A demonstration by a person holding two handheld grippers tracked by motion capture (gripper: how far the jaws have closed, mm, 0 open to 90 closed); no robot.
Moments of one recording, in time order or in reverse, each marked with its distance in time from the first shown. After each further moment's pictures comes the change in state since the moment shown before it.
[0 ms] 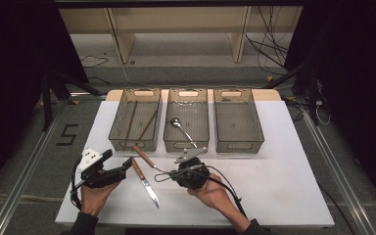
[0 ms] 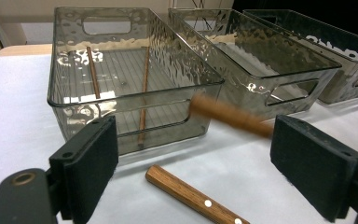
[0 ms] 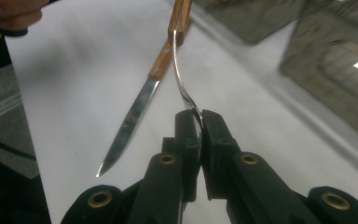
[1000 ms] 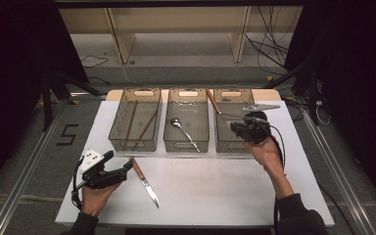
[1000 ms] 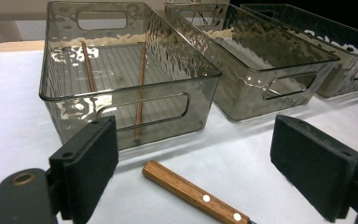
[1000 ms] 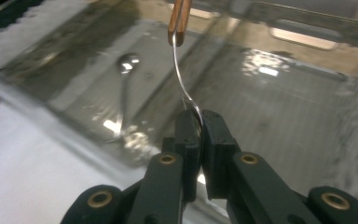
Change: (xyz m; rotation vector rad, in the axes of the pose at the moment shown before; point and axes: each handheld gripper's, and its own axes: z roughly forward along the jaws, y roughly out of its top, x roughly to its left) left arm 0.000 -0.004 0.002 0.009 -0.010 0.010; right arm -0.152 0.002 -0.114 -0.129 -0.367 0.270
